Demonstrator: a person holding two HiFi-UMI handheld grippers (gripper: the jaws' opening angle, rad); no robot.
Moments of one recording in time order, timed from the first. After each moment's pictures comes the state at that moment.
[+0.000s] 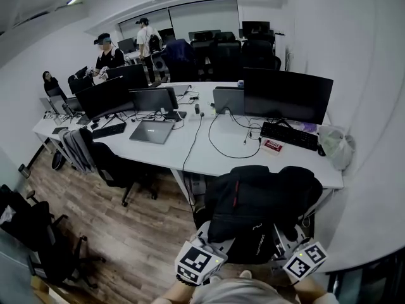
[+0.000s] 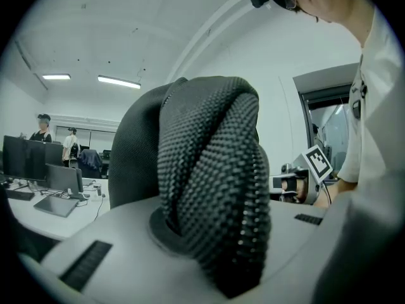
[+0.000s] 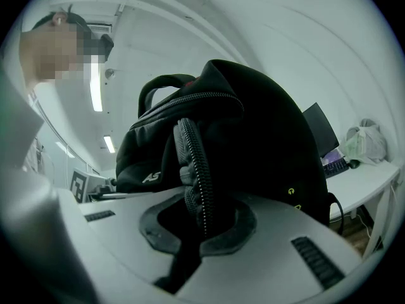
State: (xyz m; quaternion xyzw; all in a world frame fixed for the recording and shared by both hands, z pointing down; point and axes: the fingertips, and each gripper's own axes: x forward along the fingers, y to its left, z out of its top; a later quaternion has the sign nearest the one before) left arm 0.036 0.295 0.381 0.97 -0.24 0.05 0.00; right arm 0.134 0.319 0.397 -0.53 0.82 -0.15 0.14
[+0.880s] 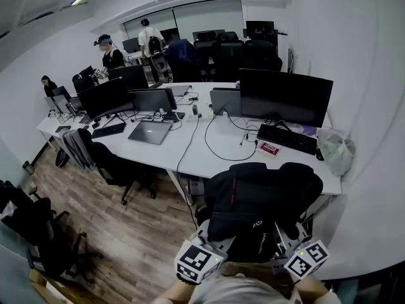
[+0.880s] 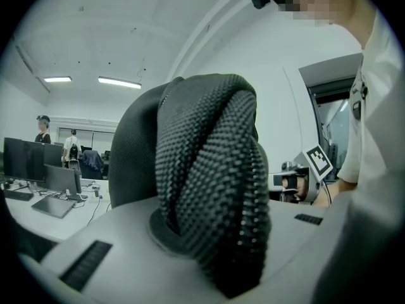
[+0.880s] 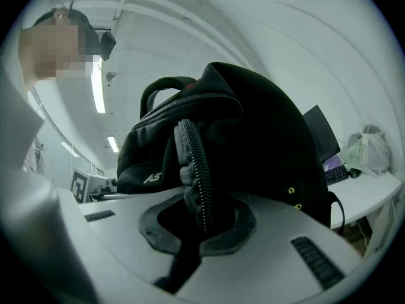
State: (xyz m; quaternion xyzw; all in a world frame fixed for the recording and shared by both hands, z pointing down) left arm 0.108 0.285 0.385 0.97 -0.26 0.05 0.00; right arm 0.207 0.306 0.397 -0.51 0.84 -0.14 0.14
